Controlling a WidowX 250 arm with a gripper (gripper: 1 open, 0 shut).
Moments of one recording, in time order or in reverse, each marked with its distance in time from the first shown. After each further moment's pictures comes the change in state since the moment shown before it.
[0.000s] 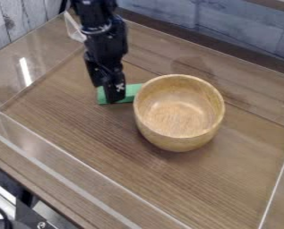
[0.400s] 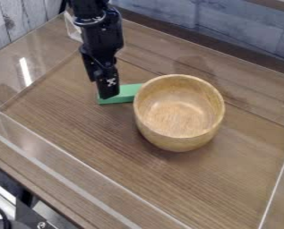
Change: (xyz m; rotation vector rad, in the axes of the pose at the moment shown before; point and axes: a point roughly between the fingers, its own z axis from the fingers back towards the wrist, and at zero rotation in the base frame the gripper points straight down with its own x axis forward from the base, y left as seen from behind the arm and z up) arm -0.008 -0.002 0.017 -0.010 0.001 -0.089
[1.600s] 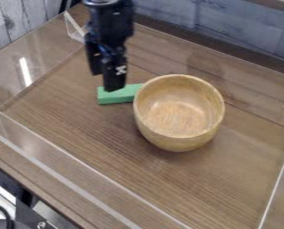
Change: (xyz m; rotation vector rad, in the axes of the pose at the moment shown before) arm -0.006 -0.015 0.029 -0.039 0.088 0.049
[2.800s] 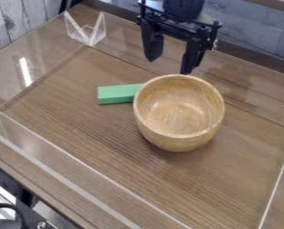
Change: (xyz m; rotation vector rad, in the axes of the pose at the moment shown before) arm 0.073 -0.066 0.035 0.035 0.035 0.451
